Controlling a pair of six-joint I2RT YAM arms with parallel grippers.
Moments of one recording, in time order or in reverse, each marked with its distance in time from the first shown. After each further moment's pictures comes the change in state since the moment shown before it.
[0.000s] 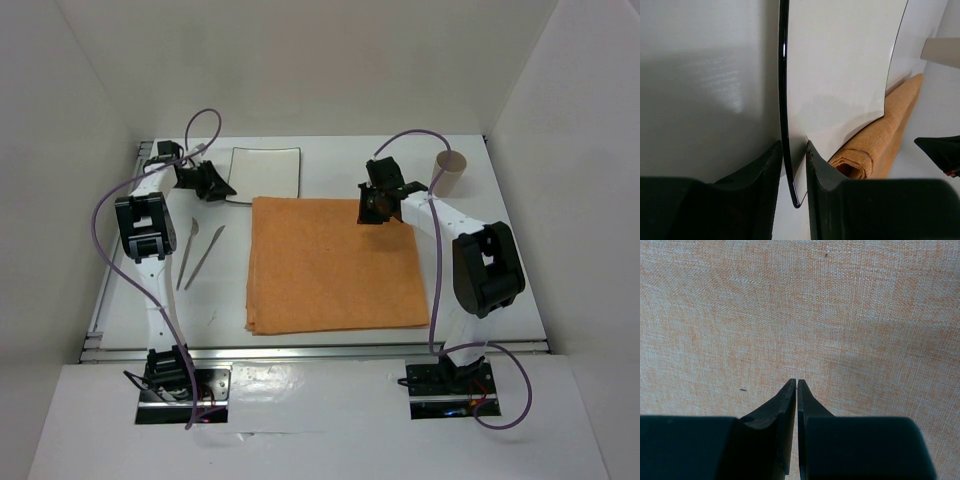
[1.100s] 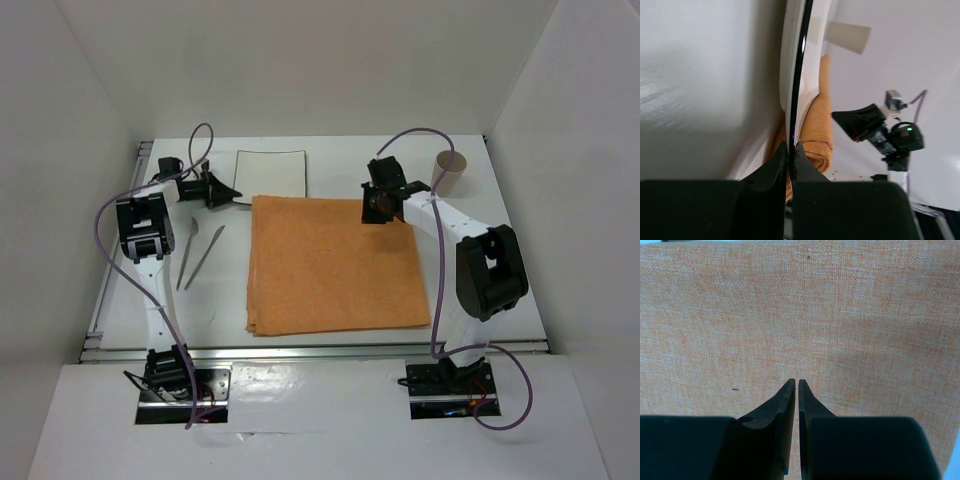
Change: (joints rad) left arm 0.019 0.016 -0.184 0.277 0.380 -0.375; right arm 0.000 -0.024 -0.001 -0.032 0.053 -0.007
